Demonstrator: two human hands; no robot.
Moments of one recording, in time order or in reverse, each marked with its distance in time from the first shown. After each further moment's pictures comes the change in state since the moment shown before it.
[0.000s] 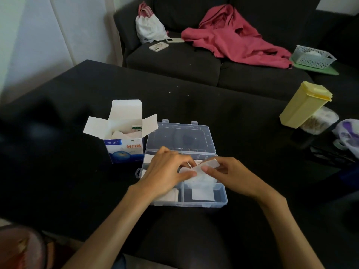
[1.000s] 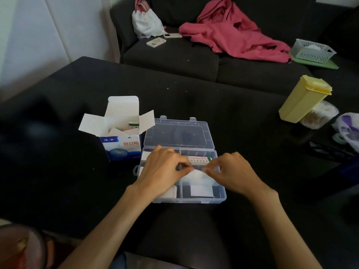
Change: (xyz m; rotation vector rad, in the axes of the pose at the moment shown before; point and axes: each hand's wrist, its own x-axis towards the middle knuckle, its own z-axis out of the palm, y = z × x) left_hand -0.001 -0.001 0.002 0.111 0.028 0.058; right_hand 0.005 0.008 0.008 -0.485 0.134 0.021
